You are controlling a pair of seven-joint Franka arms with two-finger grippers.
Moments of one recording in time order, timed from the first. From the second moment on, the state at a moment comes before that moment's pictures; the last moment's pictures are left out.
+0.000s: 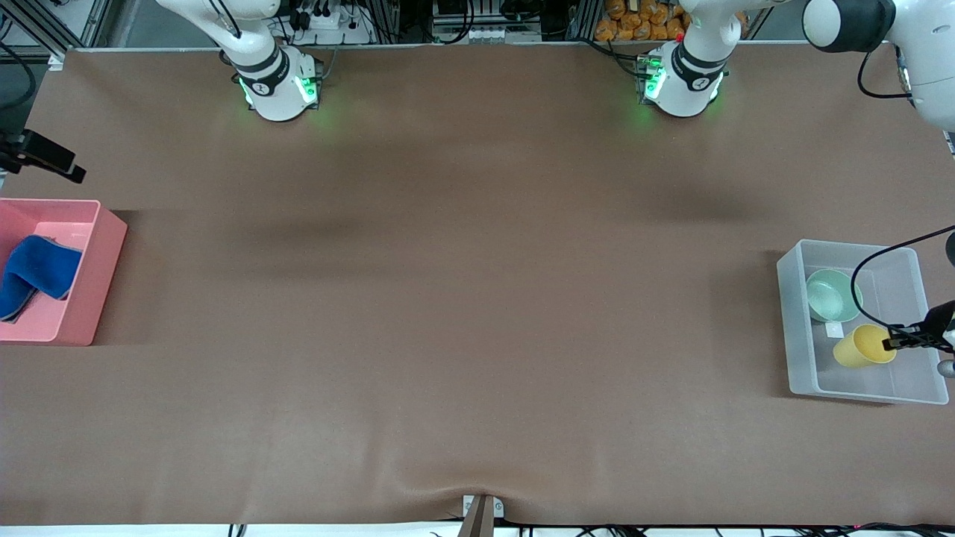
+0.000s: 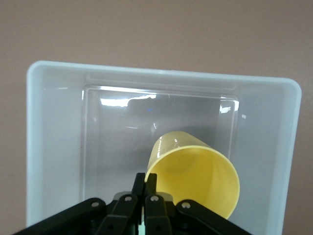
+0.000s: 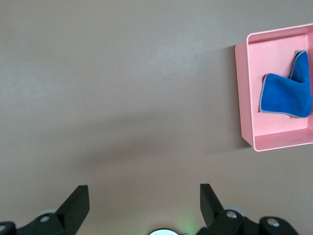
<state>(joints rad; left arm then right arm) 0.13 0.71 0.30 -1.43 -0.31 2.16 0.56 -0.13 -0.07 0.00 -1.57 0.00 1.45 0.05</state>
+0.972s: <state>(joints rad) 0.12 0.78 0.28 -1.42 -0.35 2.24 0.56 -0.06 -0.07 -0.01 -1.51 0.00 1.28 0.06</state>
